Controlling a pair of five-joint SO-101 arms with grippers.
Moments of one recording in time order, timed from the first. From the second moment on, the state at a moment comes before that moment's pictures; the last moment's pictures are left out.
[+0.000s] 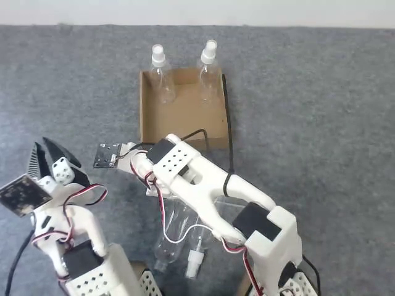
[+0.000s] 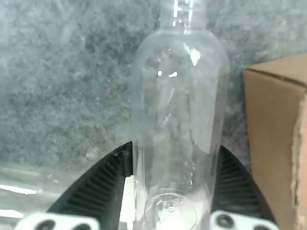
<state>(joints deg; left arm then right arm) -33.8 -103.3 88.7 35.6 17.3 -53.1 20.0 1.9 65.5 33.4</state>
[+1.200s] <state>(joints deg) -33.8 -103.3 90.5 32.6 17.3 -51.2 -7.0 10.7 80.3 28.5</state>
